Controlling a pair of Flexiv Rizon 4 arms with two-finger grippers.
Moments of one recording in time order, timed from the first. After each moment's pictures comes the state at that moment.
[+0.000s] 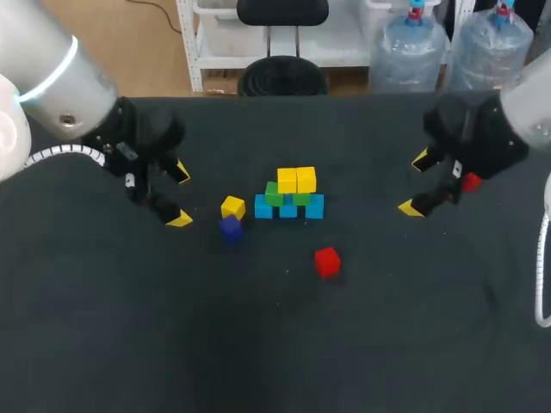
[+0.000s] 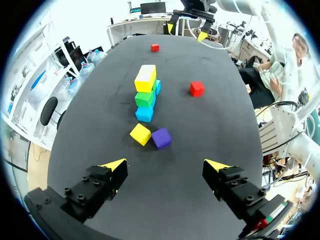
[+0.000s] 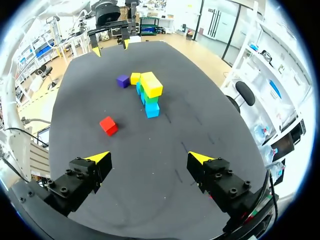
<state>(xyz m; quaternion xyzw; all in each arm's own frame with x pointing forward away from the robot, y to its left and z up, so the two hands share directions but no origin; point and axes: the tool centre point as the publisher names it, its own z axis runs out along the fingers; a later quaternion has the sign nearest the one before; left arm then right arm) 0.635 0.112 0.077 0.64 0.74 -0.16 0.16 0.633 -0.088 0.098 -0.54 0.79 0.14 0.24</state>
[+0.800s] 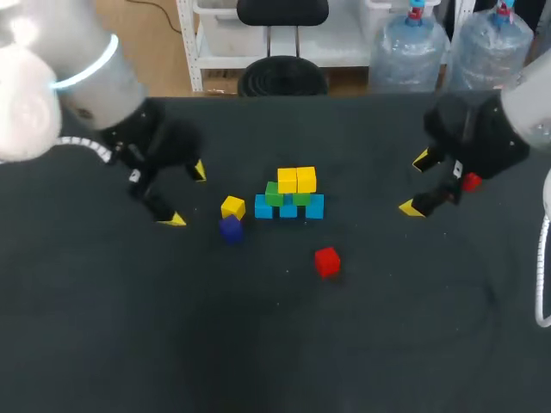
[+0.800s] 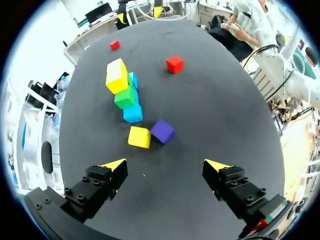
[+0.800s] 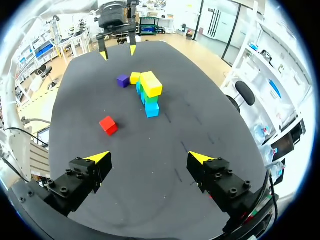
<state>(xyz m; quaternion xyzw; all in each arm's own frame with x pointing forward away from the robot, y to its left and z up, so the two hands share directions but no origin) 0.666 0.100 0.056 0.80 0.58 -0.10 0.13 0.633 -0.088 0.098 -0.54 0.79 0.14 0.24</state>
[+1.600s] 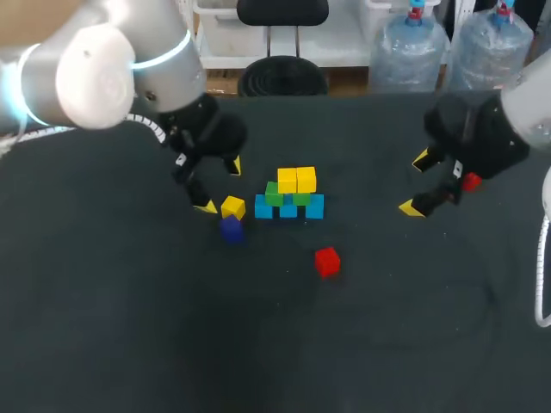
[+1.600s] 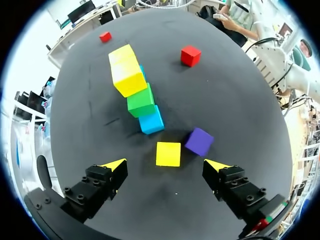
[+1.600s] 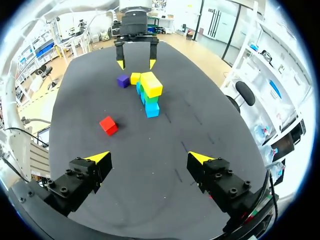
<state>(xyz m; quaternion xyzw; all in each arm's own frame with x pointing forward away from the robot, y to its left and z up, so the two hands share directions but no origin) 0.711 0.060 0.025 0.83 0.54 -0.09 0.08 0.633 -0.088 0.098 -0.54 0.79 0.14 0.24</state>
